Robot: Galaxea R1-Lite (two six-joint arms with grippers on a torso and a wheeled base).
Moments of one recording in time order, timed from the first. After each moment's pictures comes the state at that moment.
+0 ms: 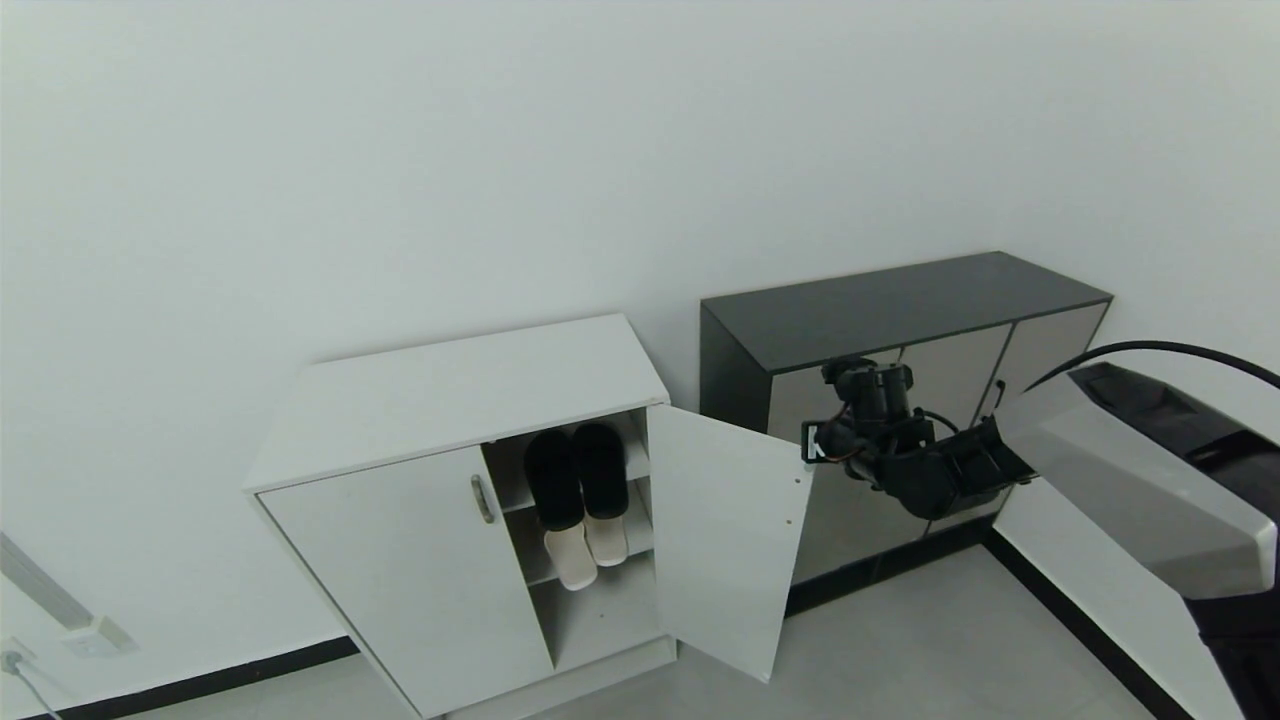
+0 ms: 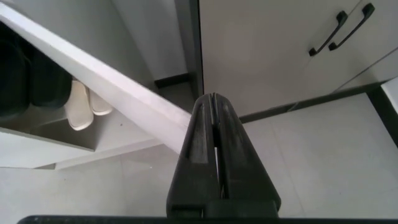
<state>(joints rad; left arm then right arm) 0.00 0.00 0.00 0.00 -0.01 -0.08 0.38 2.44 -1.51 -0.54 -0.22 0.16</state>
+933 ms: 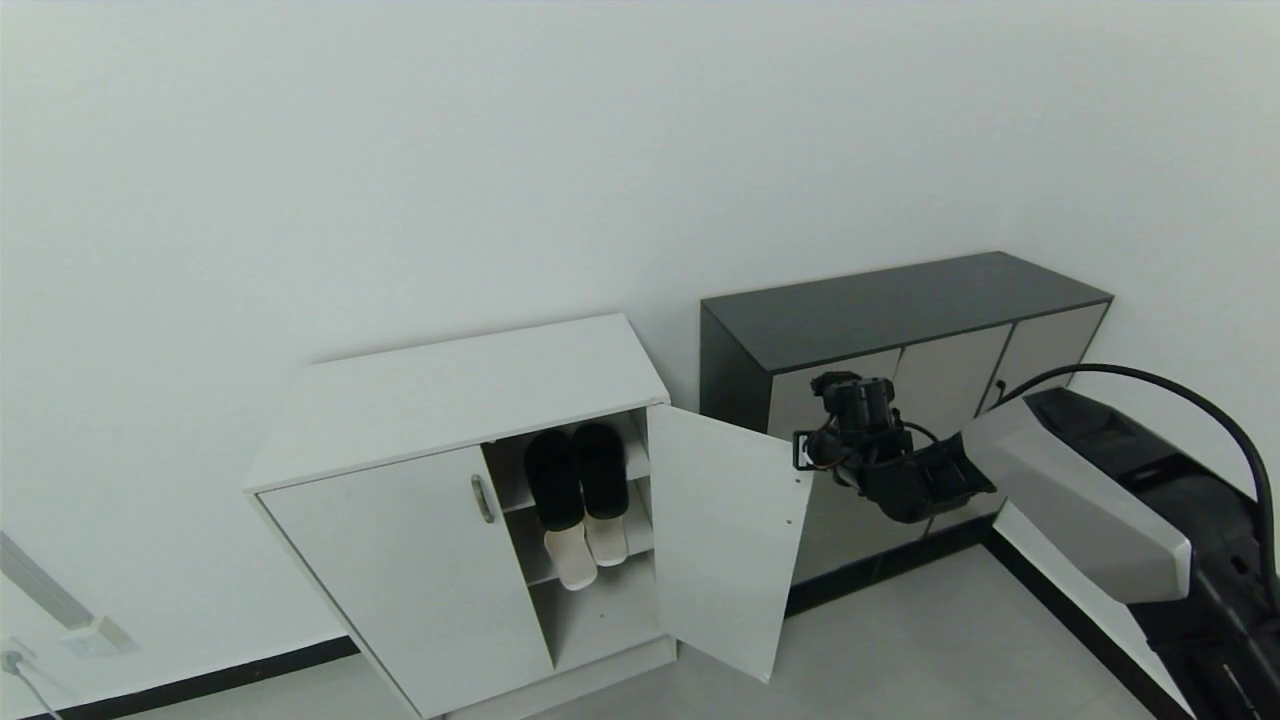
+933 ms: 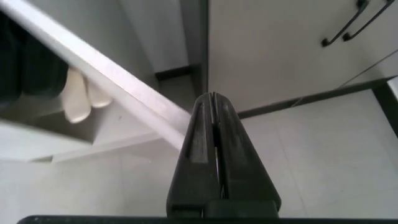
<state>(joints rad) 0.00 0.00 0.00 0.00 -0.01 -0.08 0.37 2.56 -1.66 -0.51 -0.22 0.16</state>
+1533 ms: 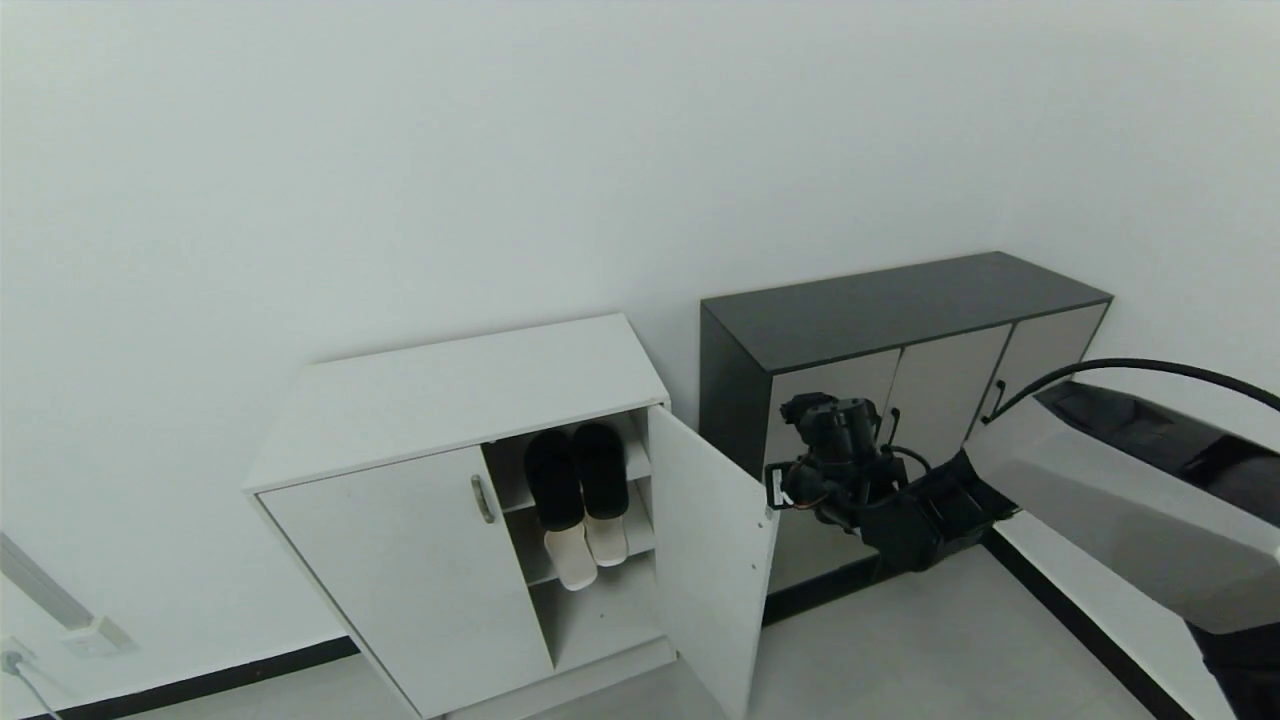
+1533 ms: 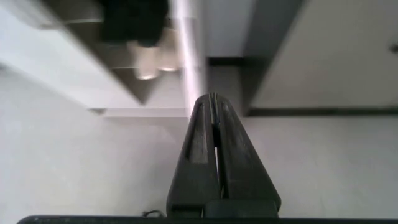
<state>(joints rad) 0.00 0.00 0.00 0.00 -0.01 -0.08 0.51 2.37 -1.30 -0.63 -0.22 0.16</state>
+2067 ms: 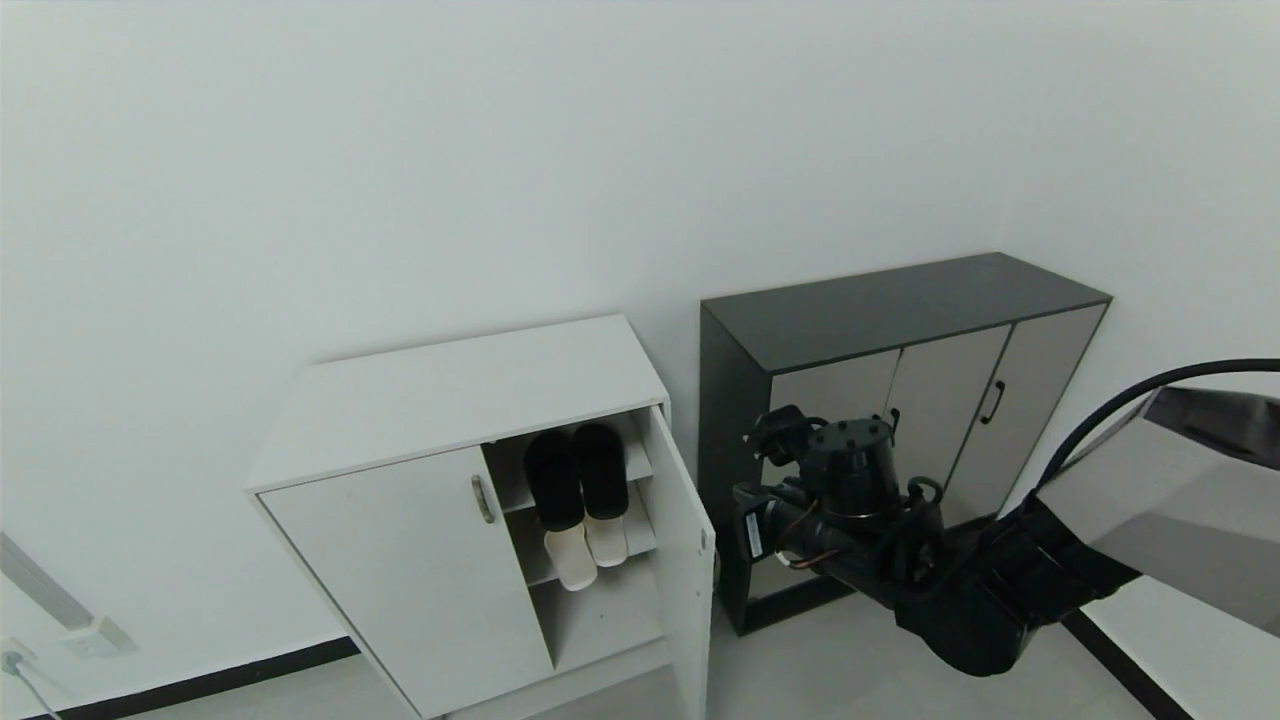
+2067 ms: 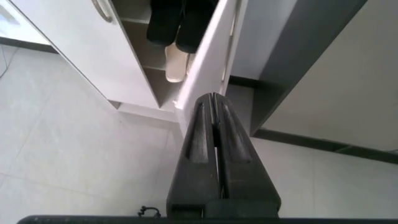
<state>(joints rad) 0.00 0.00 0.00 0.00 -0.01 -0.08 0.69 2.13 -0.95 -0.86 -0.15 0.05</state>
